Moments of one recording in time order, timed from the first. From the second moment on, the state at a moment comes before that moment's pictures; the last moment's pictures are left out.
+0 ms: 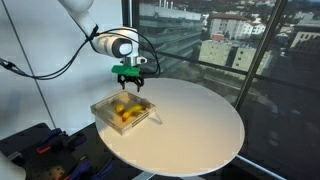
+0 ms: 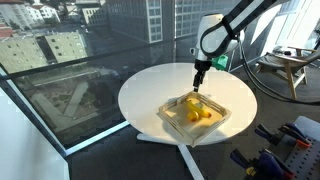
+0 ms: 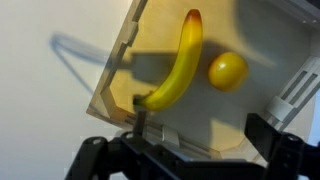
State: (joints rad) arm -0.03 0.36 0.09 -2.12 -0.01 2.49 -0.38
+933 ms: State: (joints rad) arm 0.02 0.23 0.08 -2.13 -0.01 2.39 -0.17
